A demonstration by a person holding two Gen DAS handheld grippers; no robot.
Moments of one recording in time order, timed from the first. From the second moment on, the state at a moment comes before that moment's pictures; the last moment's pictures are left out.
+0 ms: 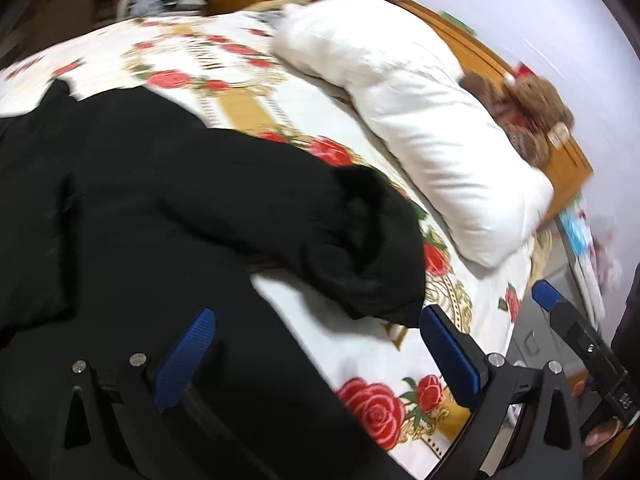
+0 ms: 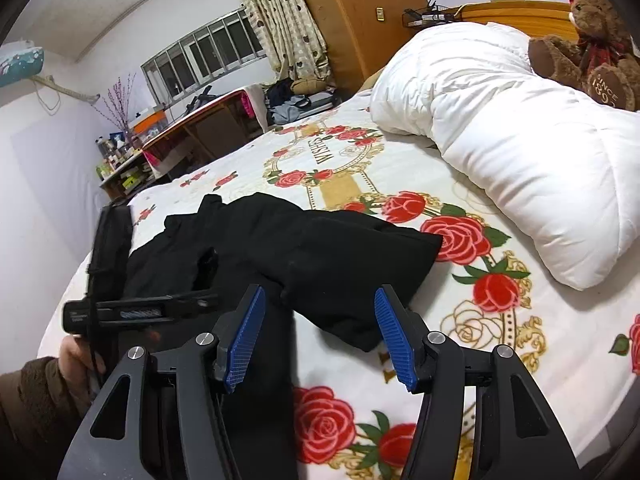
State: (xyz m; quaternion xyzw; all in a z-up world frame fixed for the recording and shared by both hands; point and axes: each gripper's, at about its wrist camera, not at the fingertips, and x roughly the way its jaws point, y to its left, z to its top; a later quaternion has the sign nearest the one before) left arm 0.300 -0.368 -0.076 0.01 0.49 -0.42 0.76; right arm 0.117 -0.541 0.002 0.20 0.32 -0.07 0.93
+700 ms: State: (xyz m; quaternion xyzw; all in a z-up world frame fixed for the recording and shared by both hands) left arm 0.312 -0.456 -0.119 0.04 0.52 -0.41 0.75; right arm 0.101 -0.576 -0.019 0.25 0.29 -0.09 0.92
